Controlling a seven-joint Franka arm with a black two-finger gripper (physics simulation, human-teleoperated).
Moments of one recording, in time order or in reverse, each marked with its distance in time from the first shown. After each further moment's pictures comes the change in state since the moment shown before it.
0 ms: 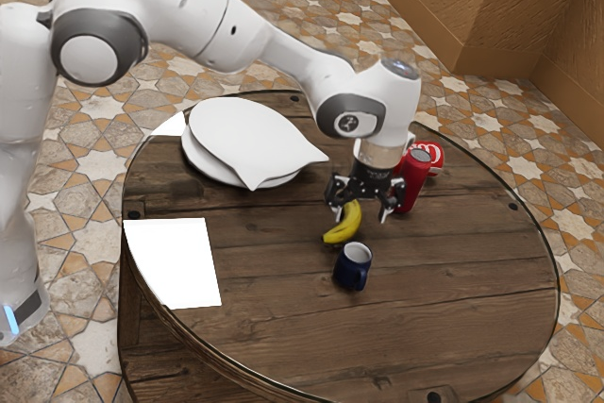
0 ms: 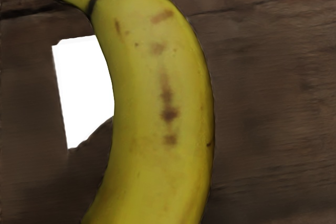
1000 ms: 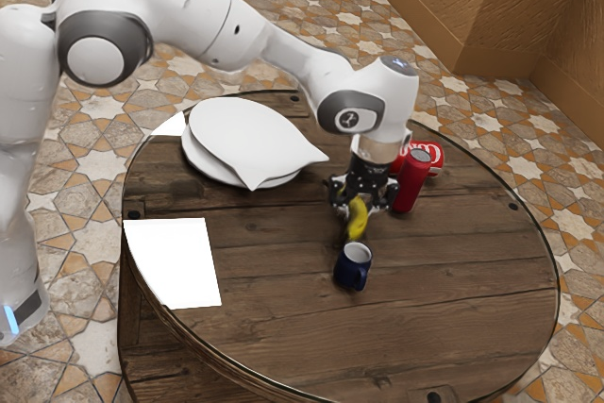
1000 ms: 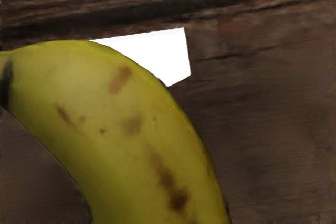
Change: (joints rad) arm 0.024 0.032 0.009 0.007 0.000 -0.003 0.025
